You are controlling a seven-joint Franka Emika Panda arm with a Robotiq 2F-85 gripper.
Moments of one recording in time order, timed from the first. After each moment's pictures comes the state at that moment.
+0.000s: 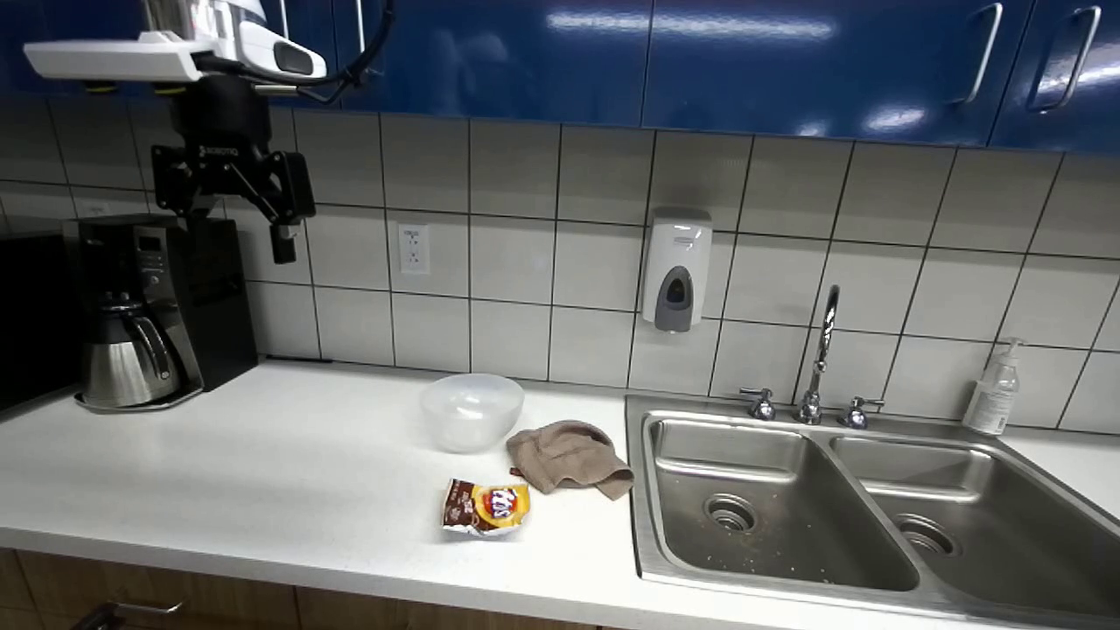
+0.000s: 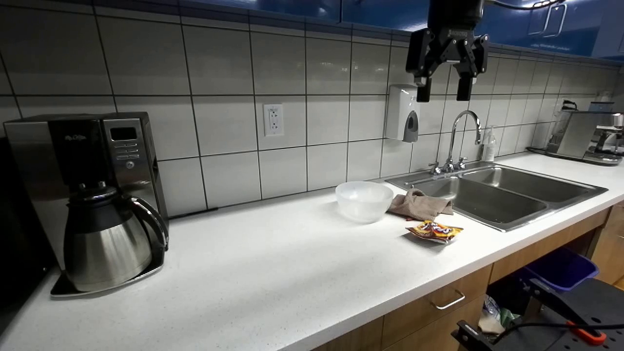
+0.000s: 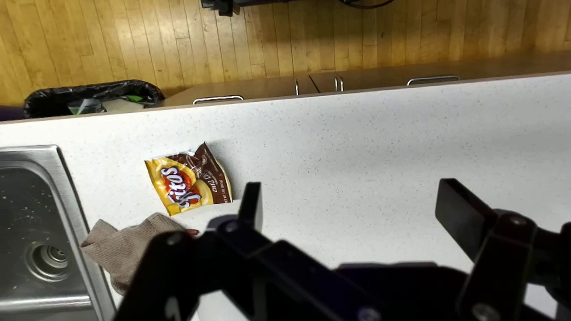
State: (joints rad) arm 0.02 -0.60 0.00 -2.54 -0.03 1.93 0.05
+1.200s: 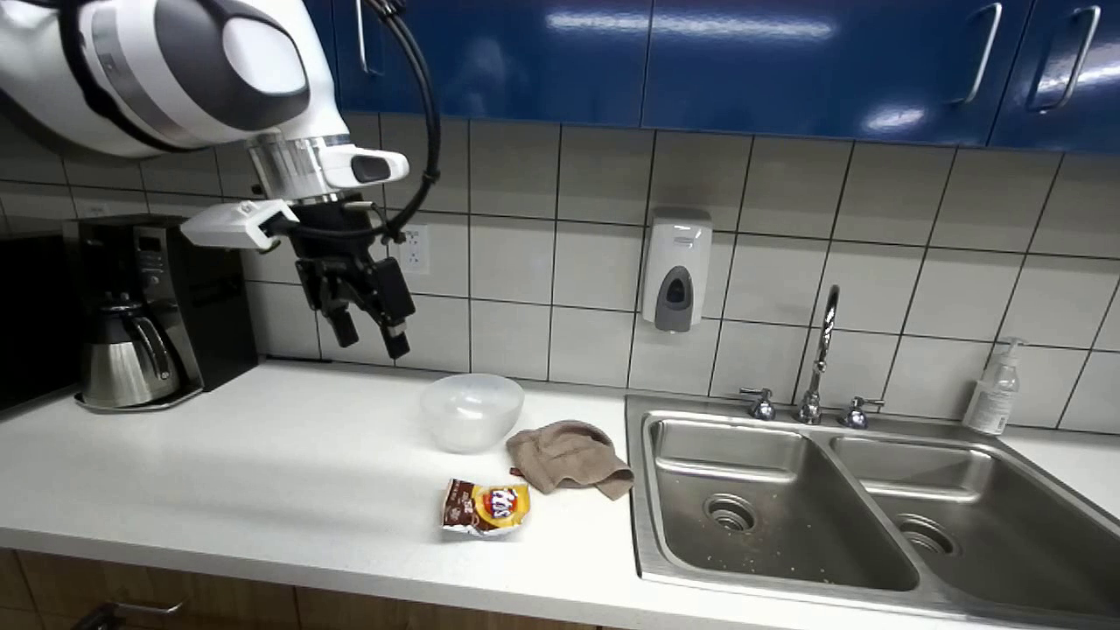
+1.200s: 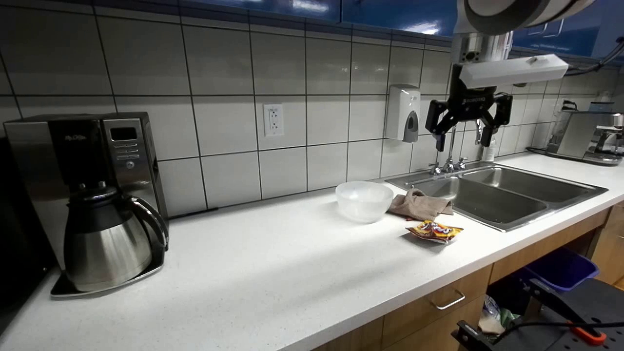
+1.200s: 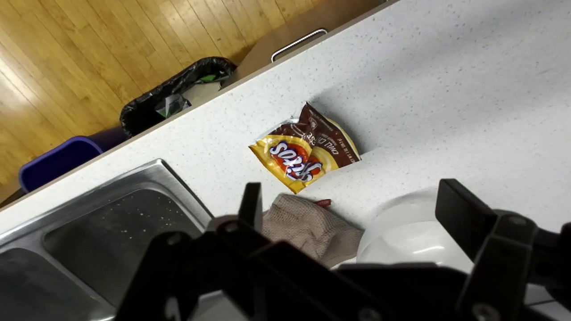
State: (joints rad) arm -0.24 -0.47 0.02 -2.76 -0.25 2.45 0.39
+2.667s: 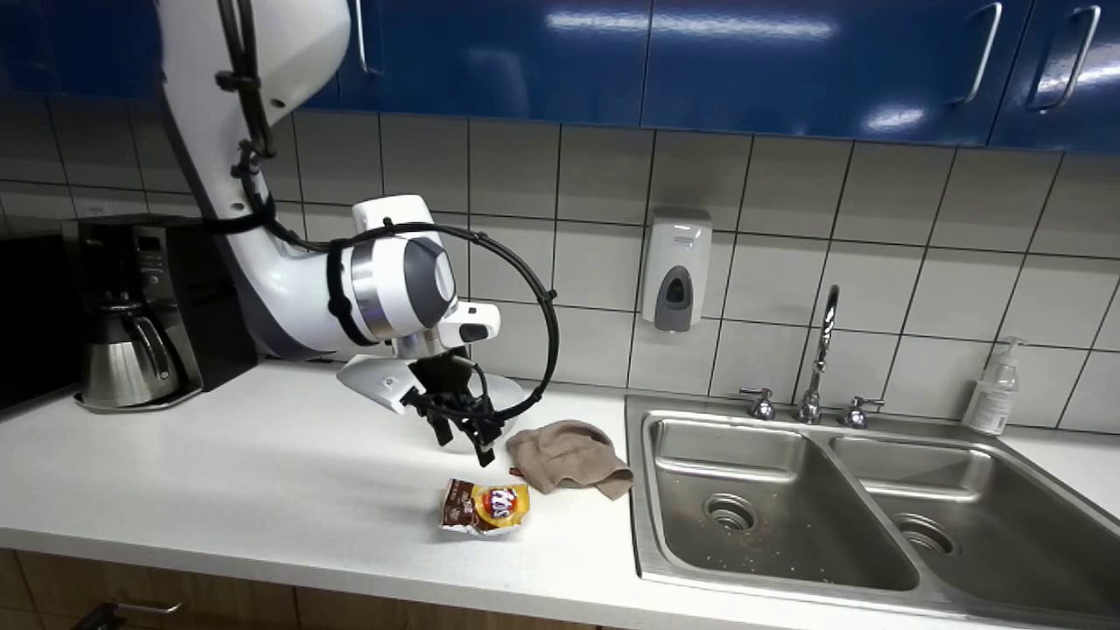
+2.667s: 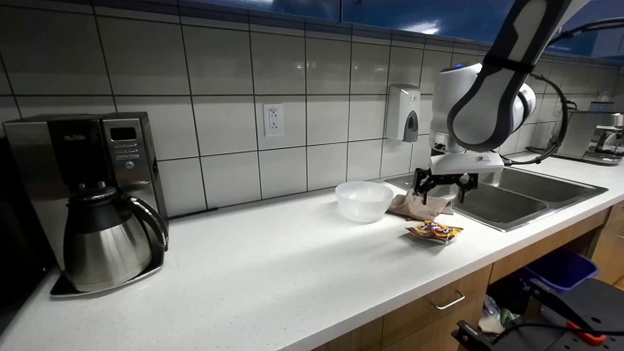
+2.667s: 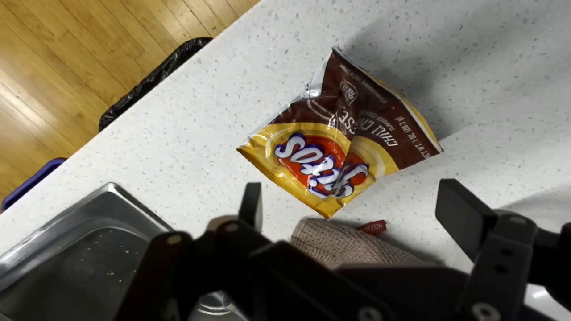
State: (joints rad) arm -0.35 0.25 -0.05 -2.50 -0.64 2.90 0.75
